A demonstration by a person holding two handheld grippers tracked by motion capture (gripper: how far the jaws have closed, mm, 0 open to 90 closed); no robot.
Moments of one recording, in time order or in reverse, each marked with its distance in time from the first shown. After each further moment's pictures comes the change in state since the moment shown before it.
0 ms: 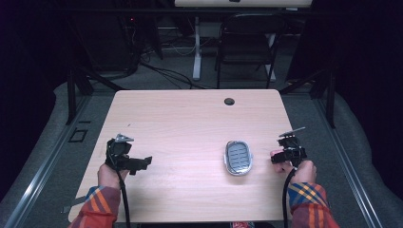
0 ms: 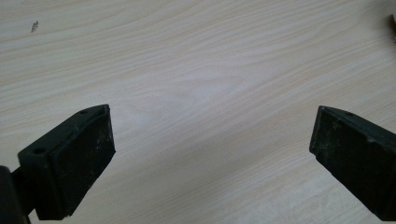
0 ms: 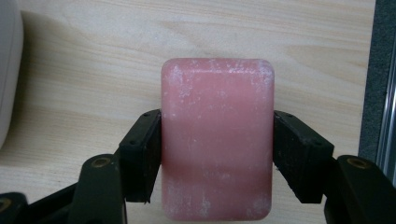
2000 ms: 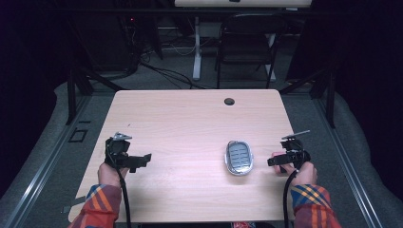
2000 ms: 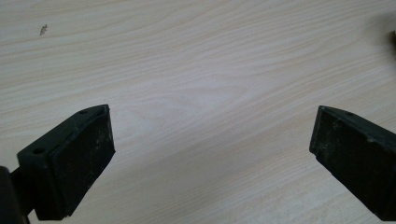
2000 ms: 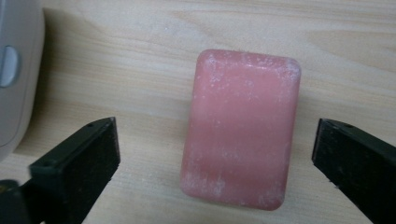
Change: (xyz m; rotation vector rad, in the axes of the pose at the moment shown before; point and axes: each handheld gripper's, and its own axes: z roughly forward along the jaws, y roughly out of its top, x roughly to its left) left arm 0.002 0.003 0.000 -0.023 0.009 -0.030; right arm -0.011 -0.009 0.008 -0.017 0.104 0.038
